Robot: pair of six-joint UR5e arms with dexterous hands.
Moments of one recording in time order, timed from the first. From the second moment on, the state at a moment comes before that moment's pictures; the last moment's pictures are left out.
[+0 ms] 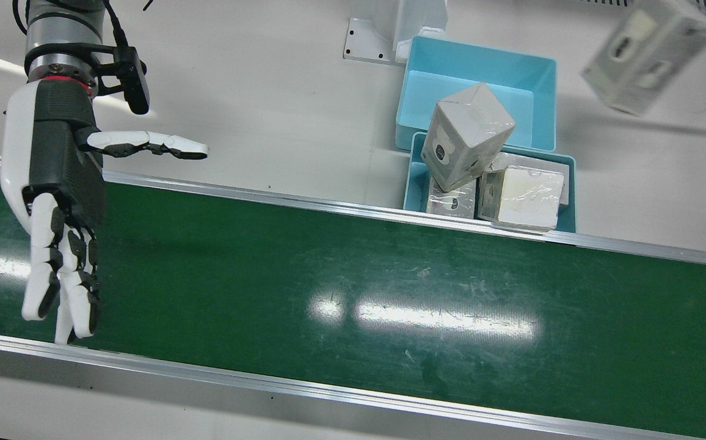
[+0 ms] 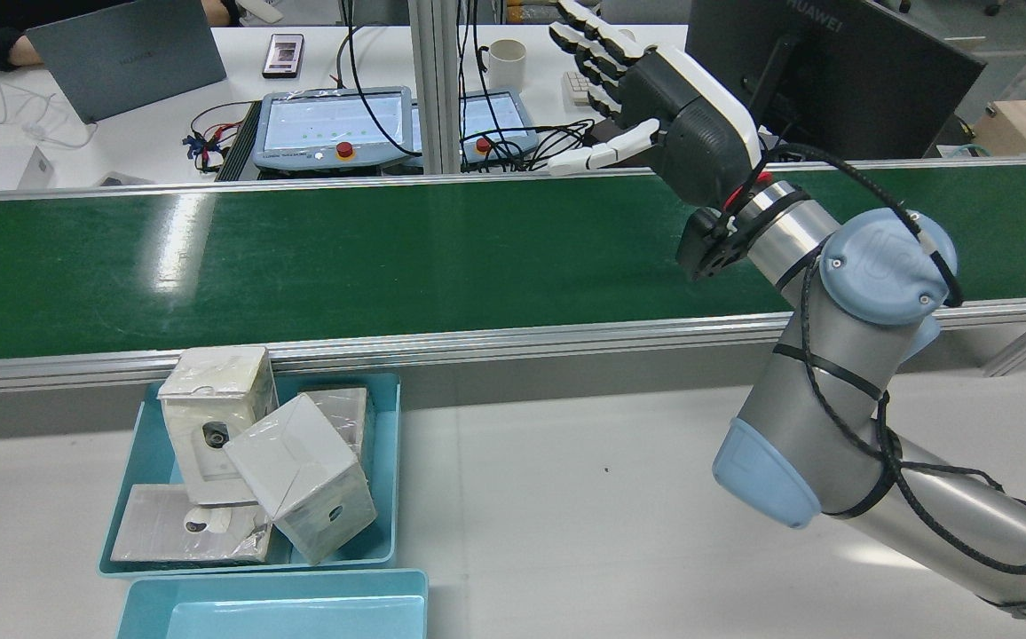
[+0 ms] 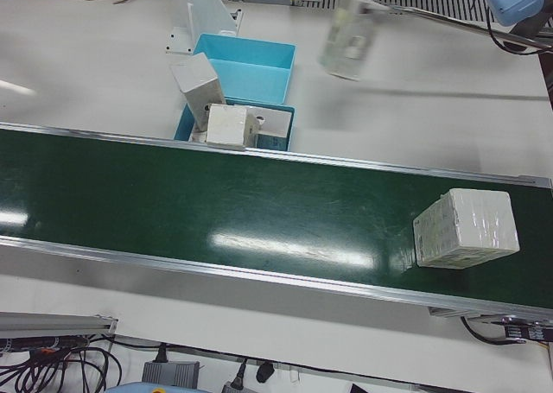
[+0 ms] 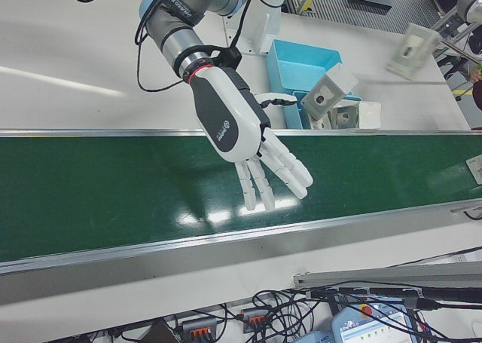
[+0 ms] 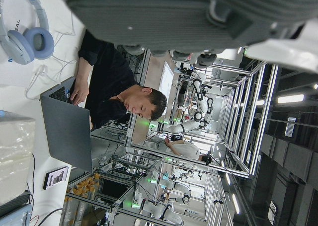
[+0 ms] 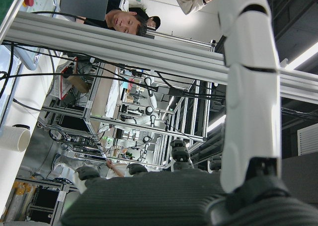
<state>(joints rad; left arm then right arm) -1.79 -1.80 -1.71 0.50 1.90 -0.17 0.94 -1.05 1.91 -3.63 -1.18 -0.34</state>
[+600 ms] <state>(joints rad) -1.79 -1.80 -1.71 0.50 1.90 -0.17 0.98 -1.09 1.92 -3.62 -1.19 -0.28</state>
